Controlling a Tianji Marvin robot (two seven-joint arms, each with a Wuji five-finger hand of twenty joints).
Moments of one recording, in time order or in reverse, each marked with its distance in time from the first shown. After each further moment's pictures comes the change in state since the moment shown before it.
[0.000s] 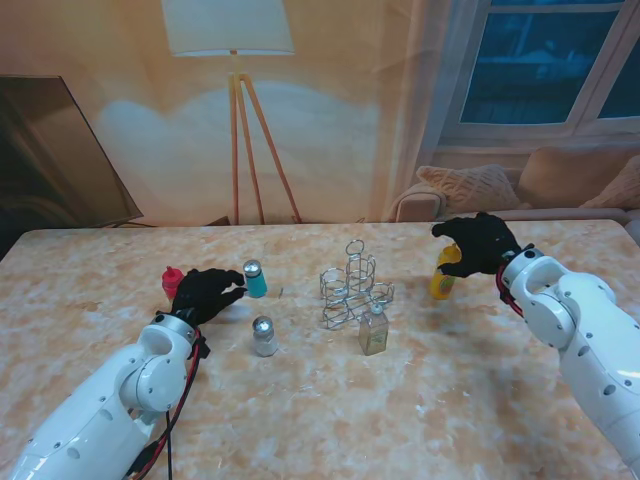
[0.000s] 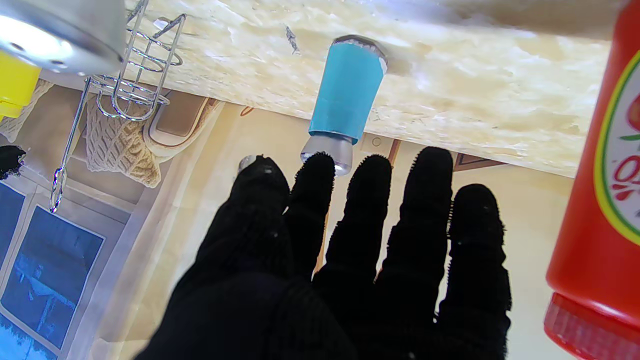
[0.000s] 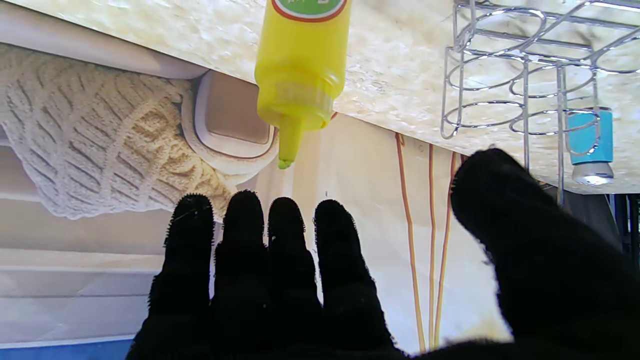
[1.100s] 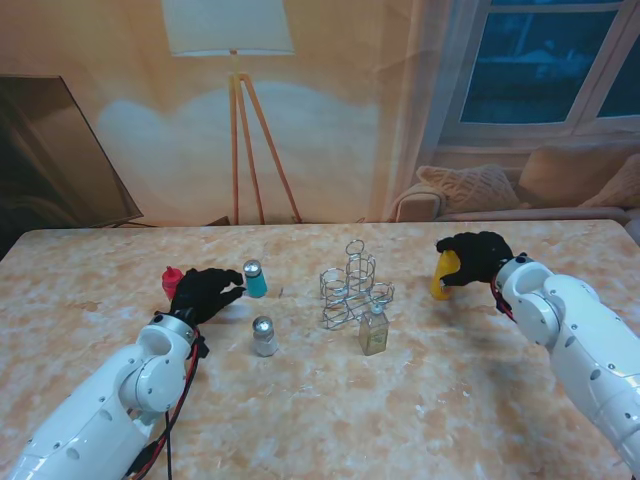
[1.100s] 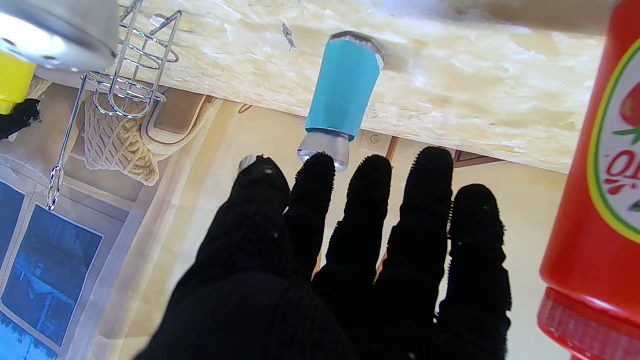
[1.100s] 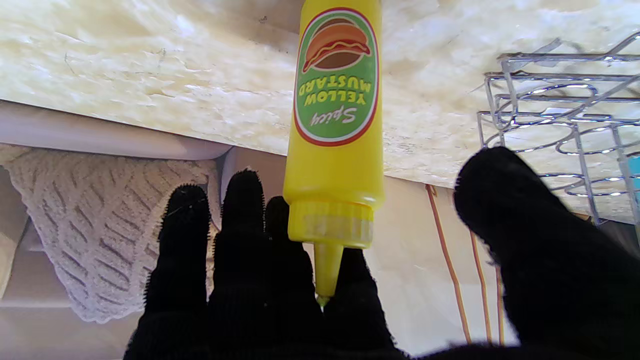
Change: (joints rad) left arm 0.002 0.000 -0.005 0.001 0.003 -0.001 0.008; right arm 0.102 0.002 -0.140 0.182 0.093 0.098 0.035; left_hand 0.000 0.000 0.000 0.000 0.000 0.000 0.000 0.000 0.000 0.000 0.000 0.000 0.000 0.000 0.000 0.000 0.000 0.000 0.000 0.000; right_hand -0.023 -0.023 0.036 -0.015 0.002 -0.015 0.002 0.056 -0.007 0.026 0.068 0.027 0.110 -0.004 0.079 0.075 0.054 0.040 0.065 0.002
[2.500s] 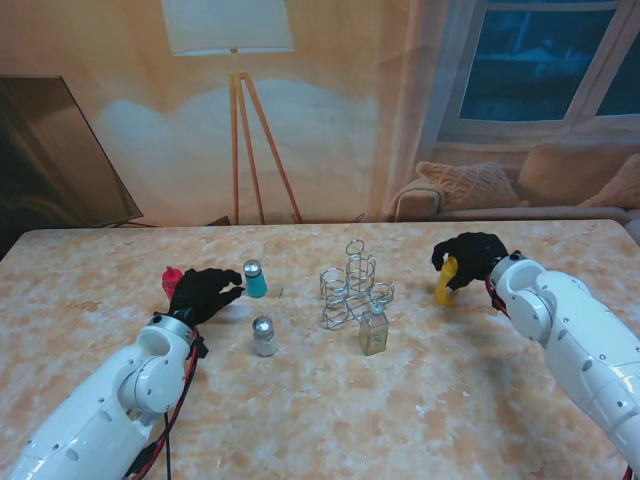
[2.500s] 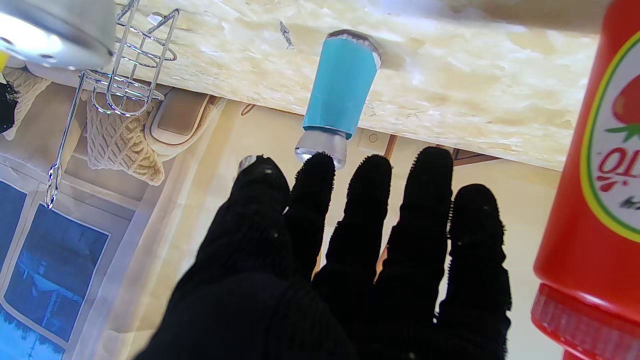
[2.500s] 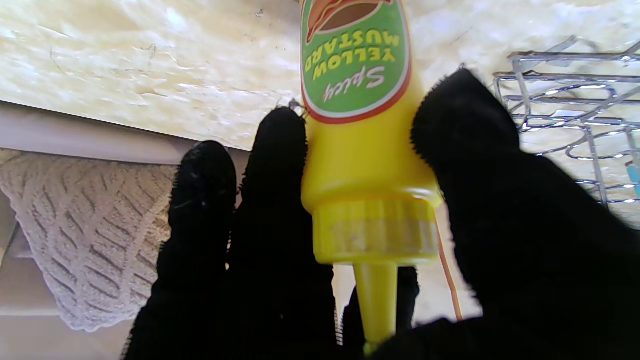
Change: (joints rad) left arm 0.005 0.000 -0.005 -0.002 0.003 0.000 0.005; right arm 0.059 -0.003 -0.074 0.066 0.022 0.011 -0.030; left_hand 0.000 0.000 0.000 0.000 0.000 0.000 0.000 0.000 0.000 0.000 0.000 0.000 0.000 0.000 0.000 0.000 0.000 0.000 0.000 0.001; right_hand 0.295 -0.272 -0.044 -0.202 0.133 -0.459 0.534 0.060 0.330 -0.182 0.162 0.326 0.407 -0.176 0.372 0.337 0.425 -0.161 0.218 0.305
